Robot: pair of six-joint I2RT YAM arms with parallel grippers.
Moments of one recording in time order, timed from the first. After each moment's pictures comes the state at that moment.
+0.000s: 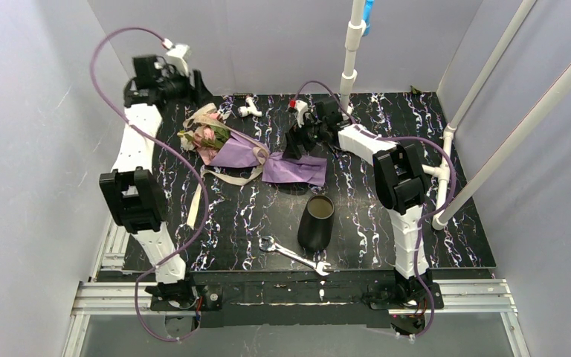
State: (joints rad) left arm 0.12 1.91 1.96 -0.54 0.62 0.12; right arm 0.46 2.20 1.68 -0.20 -0.65 -0.18
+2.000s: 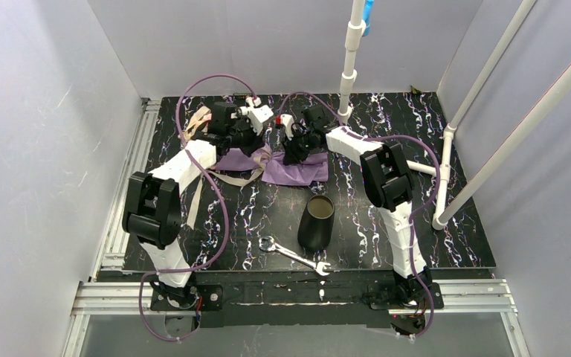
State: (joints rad) left arm -0.32 1.77 1.30 -0.20 0.51 0.48; right arm 0.52 2.31 1.80 -0.39 -0.63 -0.42
